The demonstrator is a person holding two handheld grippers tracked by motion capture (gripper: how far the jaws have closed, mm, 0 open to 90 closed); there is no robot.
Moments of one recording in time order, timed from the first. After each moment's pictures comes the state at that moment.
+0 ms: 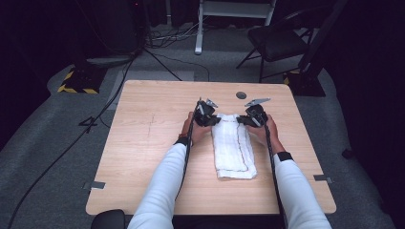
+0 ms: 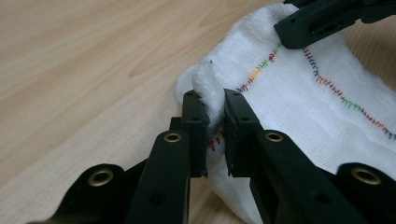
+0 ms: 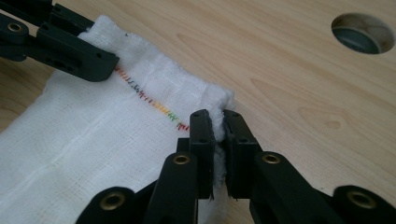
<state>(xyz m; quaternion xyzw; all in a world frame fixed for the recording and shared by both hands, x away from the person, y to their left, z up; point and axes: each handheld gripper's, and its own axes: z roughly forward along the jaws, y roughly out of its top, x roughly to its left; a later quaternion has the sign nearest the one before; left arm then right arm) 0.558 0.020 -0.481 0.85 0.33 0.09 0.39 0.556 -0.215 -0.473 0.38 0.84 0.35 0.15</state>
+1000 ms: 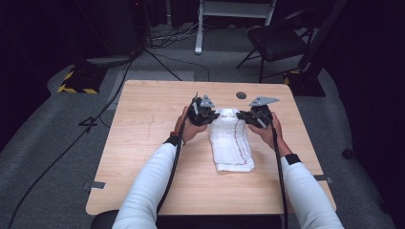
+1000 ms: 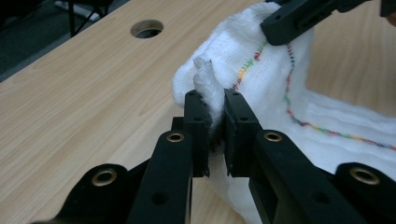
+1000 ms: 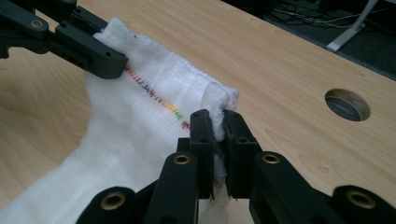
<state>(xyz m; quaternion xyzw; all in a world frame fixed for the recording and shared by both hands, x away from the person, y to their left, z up) 0.517 0.040 -0.438 0.86 0.24 0.15 0.43 0.520 -0.216 -0.434 0.31 0.83 0.42 0.19</state>
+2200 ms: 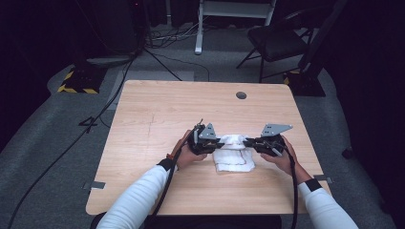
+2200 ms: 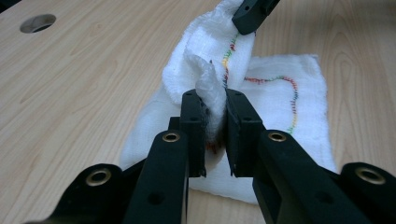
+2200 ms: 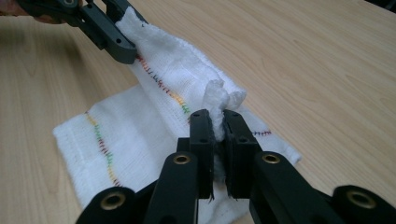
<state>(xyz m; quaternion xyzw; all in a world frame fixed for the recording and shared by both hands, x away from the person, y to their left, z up) 0.435 0.036 -0.462 0.88 0.14 0.10 0.44 0.437 -0.251 -0.457 0.23 0.86 0.44 0.13</state>
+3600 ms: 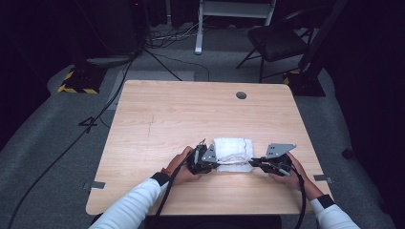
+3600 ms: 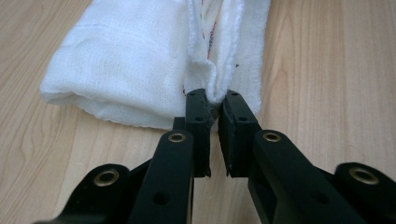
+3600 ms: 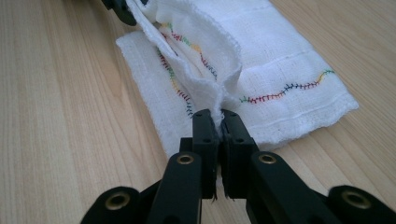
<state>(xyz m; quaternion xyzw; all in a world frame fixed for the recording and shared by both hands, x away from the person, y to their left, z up) 0.386 0.038 -0.482 0.92 0.10 0.10 0.36 0.388 -0.266 -0.476 0.18 0.90 0.39 0.12</state>
